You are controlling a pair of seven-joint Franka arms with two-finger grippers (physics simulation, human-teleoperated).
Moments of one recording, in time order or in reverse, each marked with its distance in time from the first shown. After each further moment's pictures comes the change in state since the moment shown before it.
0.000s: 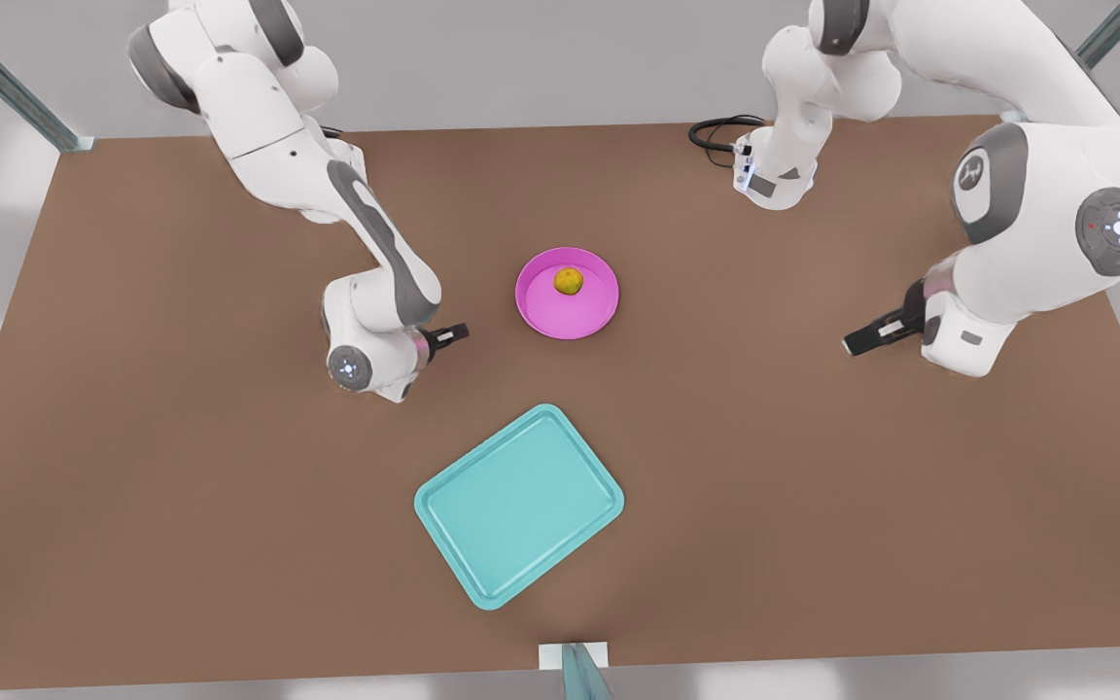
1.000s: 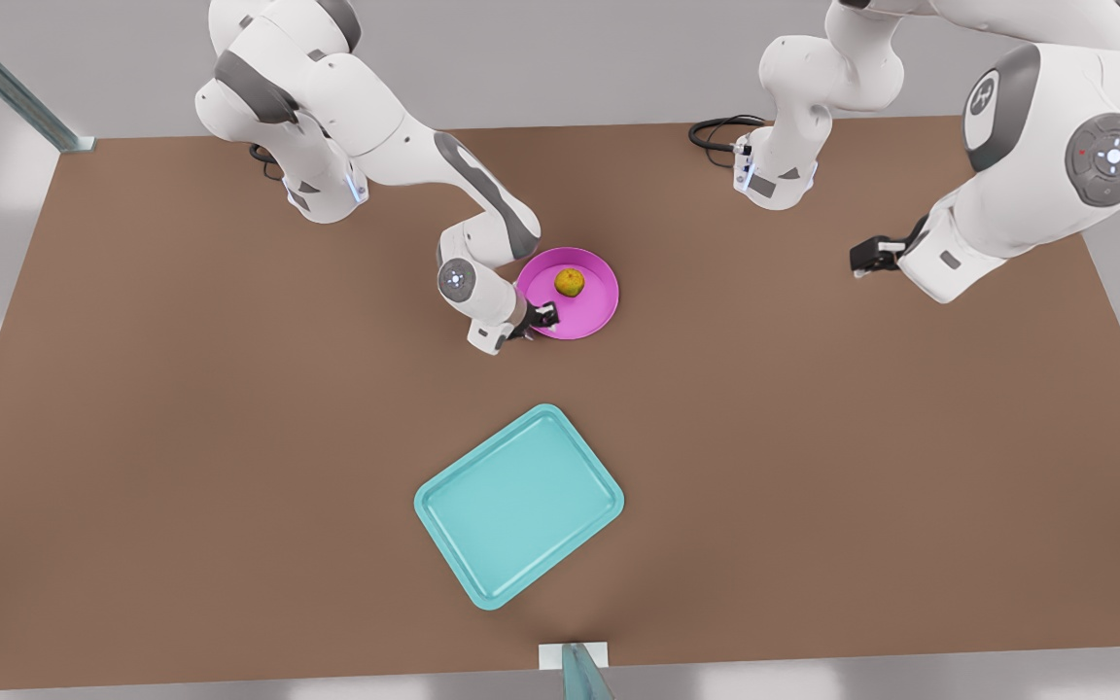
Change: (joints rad) left arm 0.170 -0.131 -0.278 -0.059 0.193 -0.131 0.299; right arm 0.269 0.113 0.098 -0.043 0.232 0.653 0.100
